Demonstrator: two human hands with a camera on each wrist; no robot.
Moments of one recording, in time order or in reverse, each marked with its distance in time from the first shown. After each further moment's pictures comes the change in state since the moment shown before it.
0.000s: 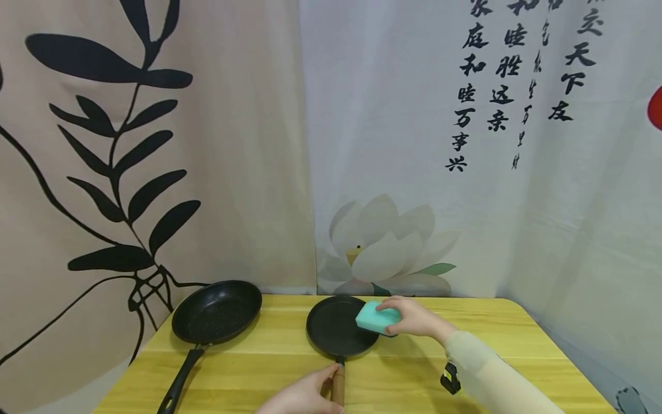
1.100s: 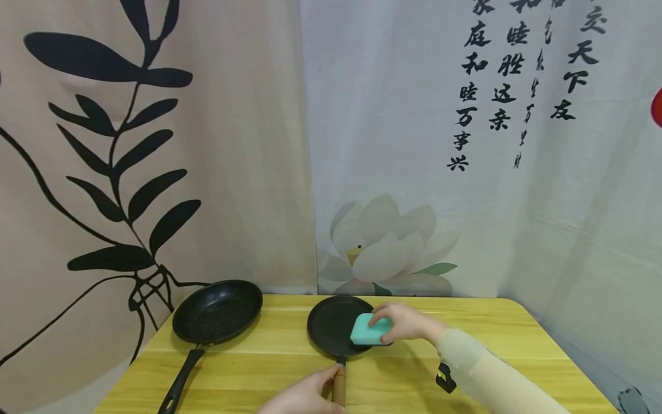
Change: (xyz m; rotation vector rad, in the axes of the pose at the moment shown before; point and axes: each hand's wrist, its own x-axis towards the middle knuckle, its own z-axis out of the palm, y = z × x) left_hand 0.001 -0.003 0.000 -0.014 -0.020 -0.015; right_hand 0.013 -0.011 0.009 -0.049 -0.151 -0.070
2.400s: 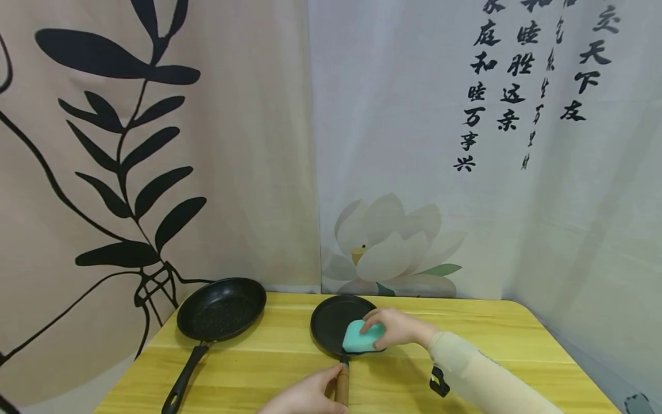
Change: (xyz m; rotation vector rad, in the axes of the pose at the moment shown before) left_hand -0.036 0.056 0.004 0.013 0.018 -0.051; right_hand 0.017 -0.016 0.012 0.069 -0.070 -0.019
